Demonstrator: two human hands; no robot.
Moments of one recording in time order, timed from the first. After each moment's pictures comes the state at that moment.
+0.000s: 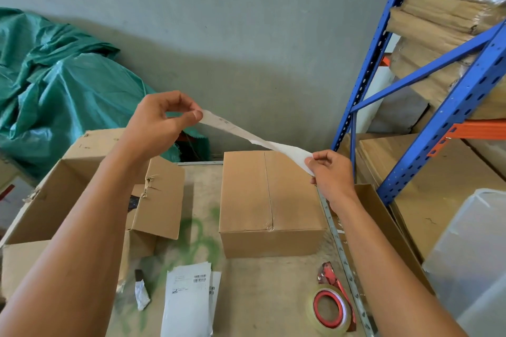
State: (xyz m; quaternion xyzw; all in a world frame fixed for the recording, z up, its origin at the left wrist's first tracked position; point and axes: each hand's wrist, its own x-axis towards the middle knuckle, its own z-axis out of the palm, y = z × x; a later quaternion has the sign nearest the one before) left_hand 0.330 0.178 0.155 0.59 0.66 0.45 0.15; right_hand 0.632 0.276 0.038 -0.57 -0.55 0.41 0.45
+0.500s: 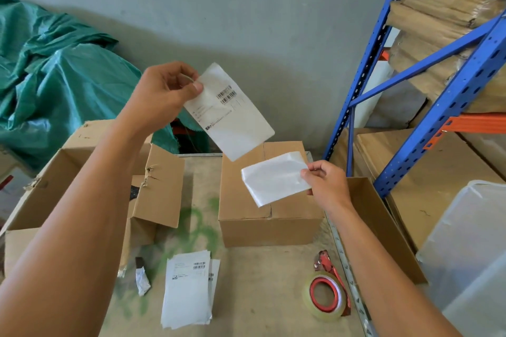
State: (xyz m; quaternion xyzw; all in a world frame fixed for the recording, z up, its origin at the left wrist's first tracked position) left_hand 0.320 0.191 0.163 0.59 0.61 0.49 0.19; right_hand 0.642 0.242 0.015 -0.58 -0.57 0.43 0.39
